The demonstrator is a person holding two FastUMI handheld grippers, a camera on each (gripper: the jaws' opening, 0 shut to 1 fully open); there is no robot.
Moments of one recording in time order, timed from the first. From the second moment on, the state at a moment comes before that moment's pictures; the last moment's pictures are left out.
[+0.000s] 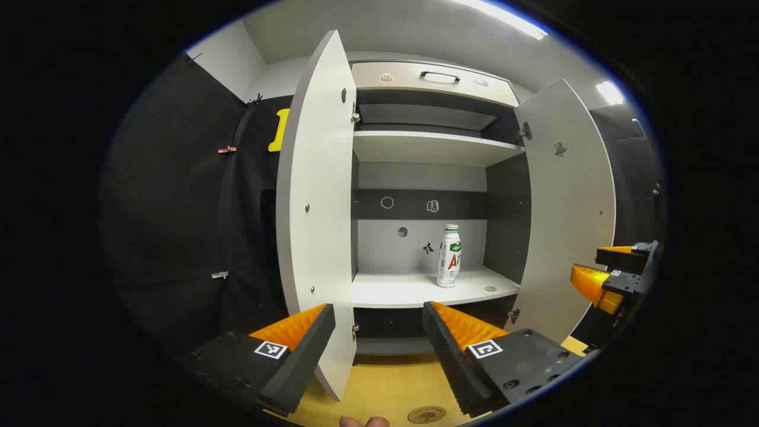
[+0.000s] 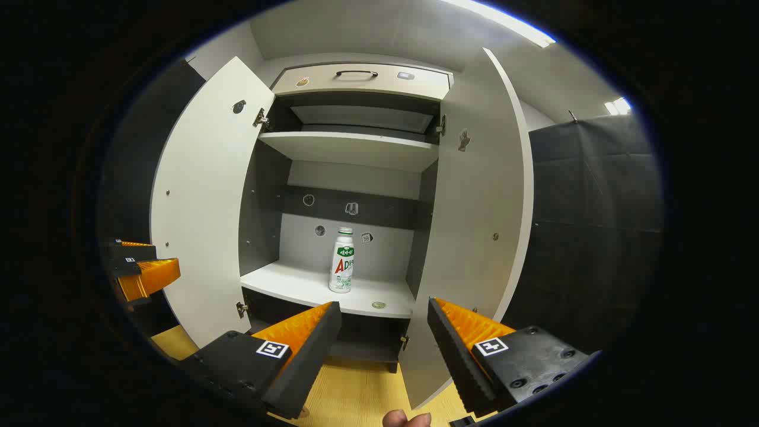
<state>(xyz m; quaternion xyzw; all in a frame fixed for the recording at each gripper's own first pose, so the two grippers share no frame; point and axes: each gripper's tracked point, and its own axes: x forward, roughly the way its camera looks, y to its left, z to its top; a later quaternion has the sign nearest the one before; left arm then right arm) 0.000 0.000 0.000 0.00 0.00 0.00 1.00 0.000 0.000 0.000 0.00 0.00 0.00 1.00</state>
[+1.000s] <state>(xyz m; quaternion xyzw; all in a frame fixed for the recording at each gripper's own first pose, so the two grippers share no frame) 0.017 -0.039 0.008 0.00 0.00 -0.04 1.00 -0.021 -0.020 0.006 0.02 -0.01 -0.01 1.00</state>
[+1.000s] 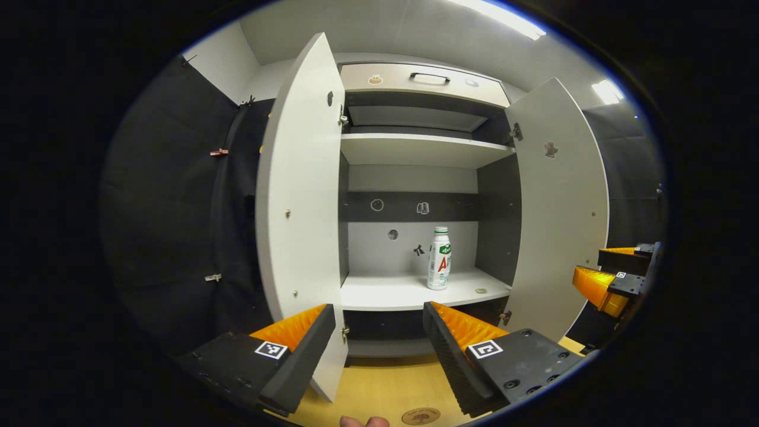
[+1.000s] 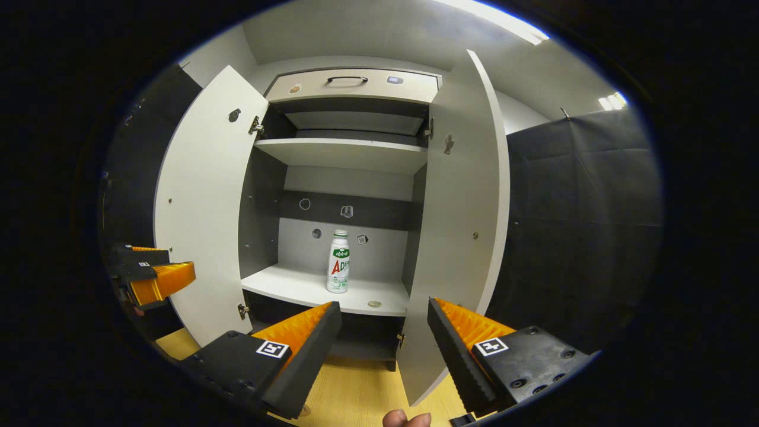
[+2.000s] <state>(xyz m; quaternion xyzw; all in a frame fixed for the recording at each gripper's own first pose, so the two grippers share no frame) 0.297 -0.204 0.019 0.03 -0.01 -0.11 0.99 -0.053 -0.148 -0.034 0.03 0.02 -0.08 1.00</state>
